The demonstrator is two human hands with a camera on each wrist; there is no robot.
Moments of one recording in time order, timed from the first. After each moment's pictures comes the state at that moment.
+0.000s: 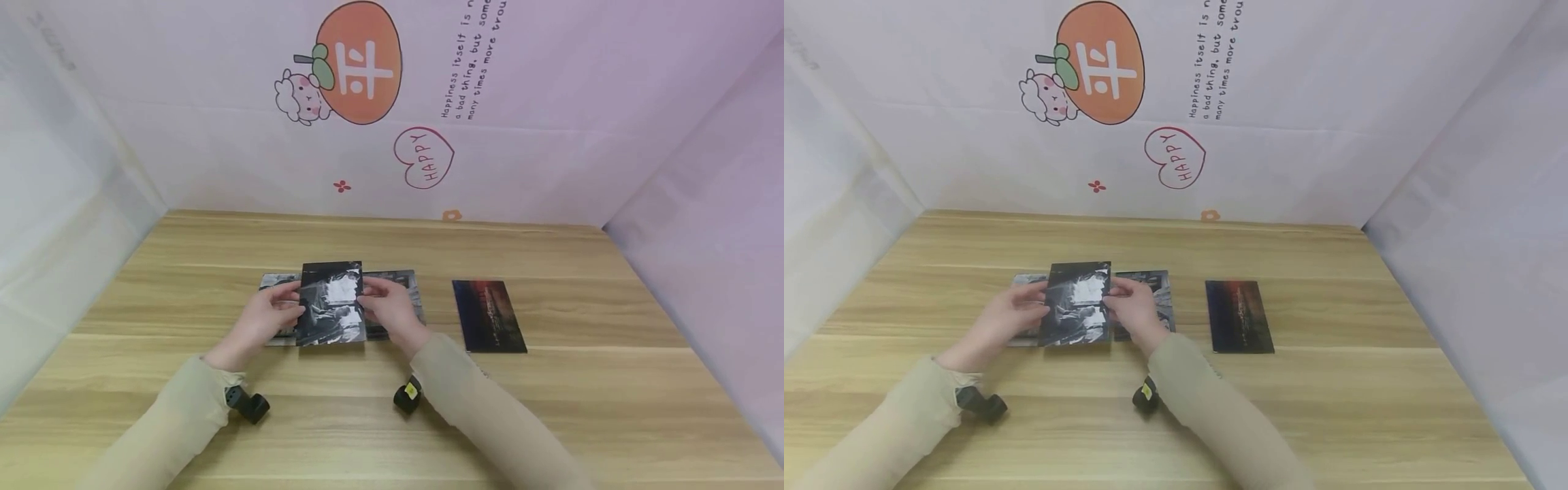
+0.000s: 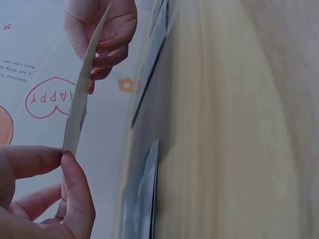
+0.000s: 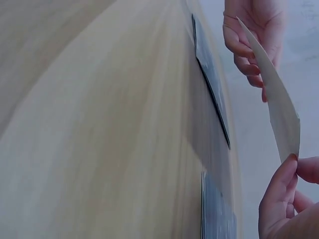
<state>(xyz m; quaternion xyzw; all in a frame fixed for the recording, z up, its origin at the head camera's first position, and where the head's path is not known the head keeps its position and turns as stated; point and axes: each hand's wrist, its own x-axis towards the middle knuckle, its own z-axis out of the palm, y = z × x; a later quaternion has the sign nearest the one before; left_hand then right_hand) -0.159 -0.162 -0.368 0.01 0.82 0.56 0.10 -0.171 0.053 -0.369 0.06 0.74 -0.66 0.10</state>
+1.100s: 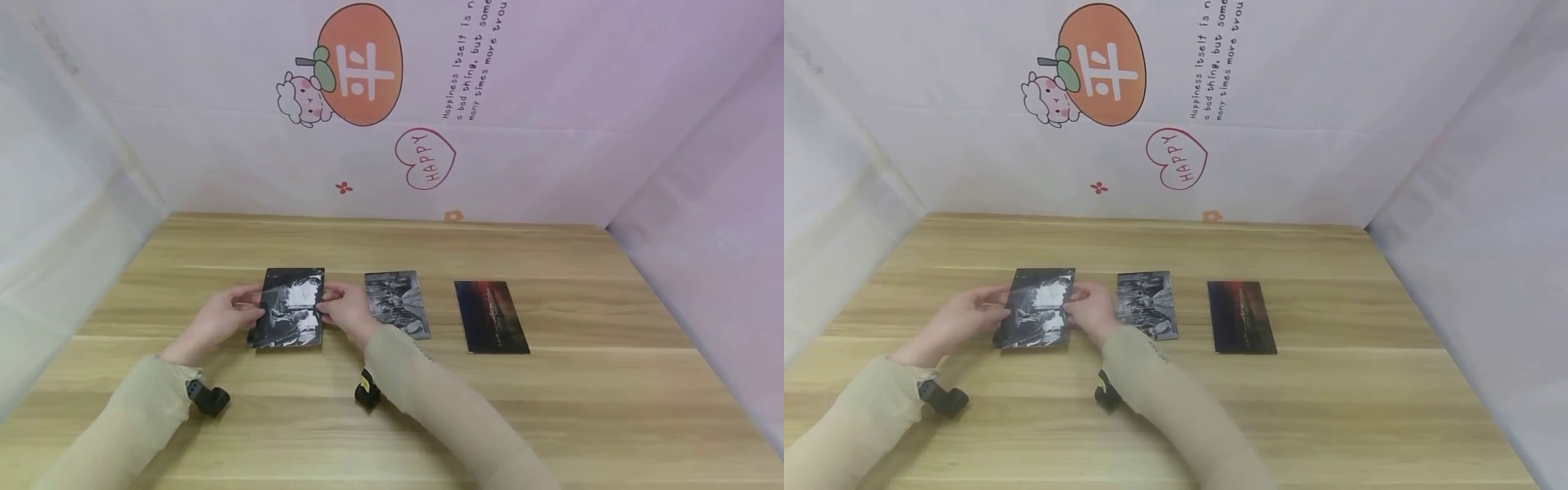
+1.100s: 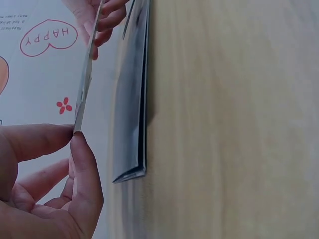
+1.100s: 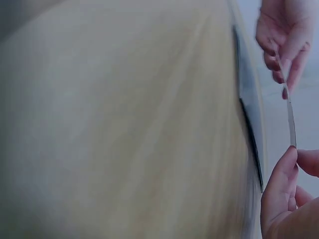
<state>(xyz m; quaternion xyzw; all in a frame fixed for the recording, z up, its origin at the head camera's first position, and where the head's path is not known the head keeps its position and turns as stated) -0.162 -0.224 -0.367 0.04 0.87 0.48 0.10 -0.184 -0.015 -0.383 0.06 0.73 -0.67 0.12</state>
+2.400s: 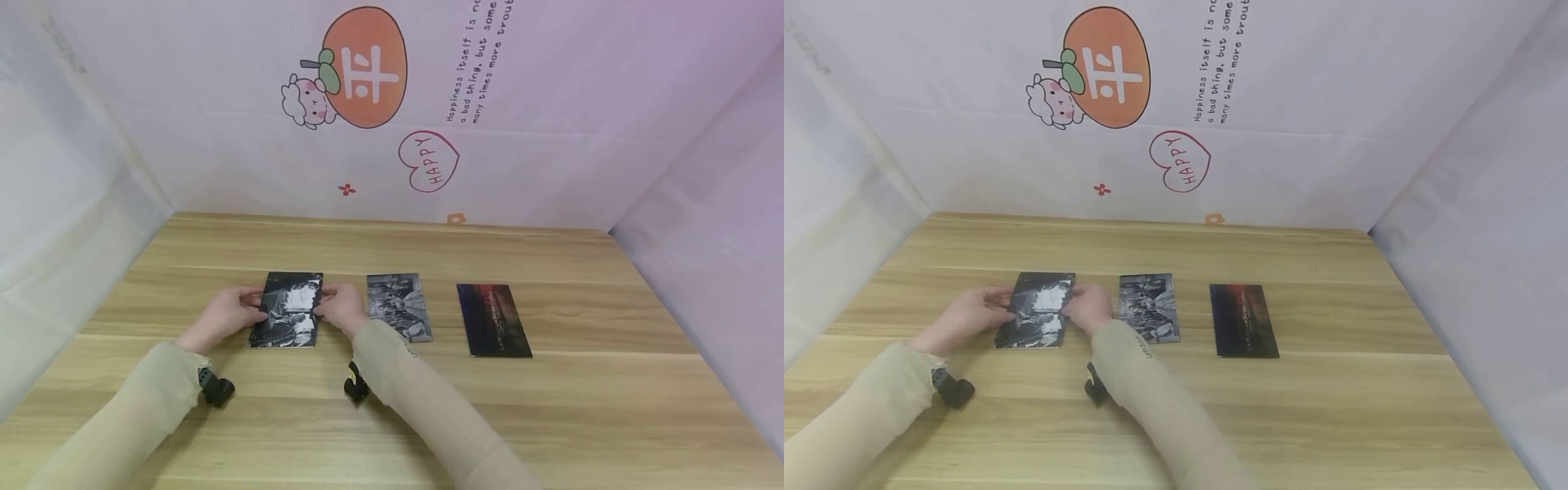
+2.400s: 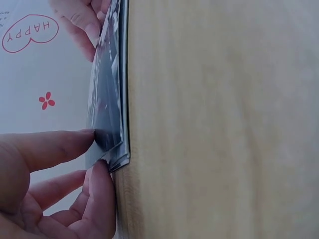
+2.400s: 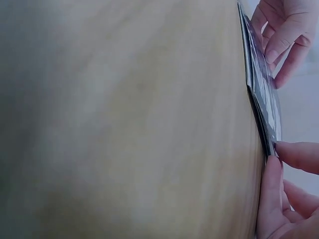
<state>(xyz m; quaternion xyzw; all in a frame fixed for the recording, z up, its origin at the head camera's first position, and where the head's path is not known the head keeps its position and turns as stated) -0.178 -0.231 -0.377 0.04 0.92 0.37 0.09 -0.197 -0.027 -0.387 0.04 0.82 -0.56 0.14</state>
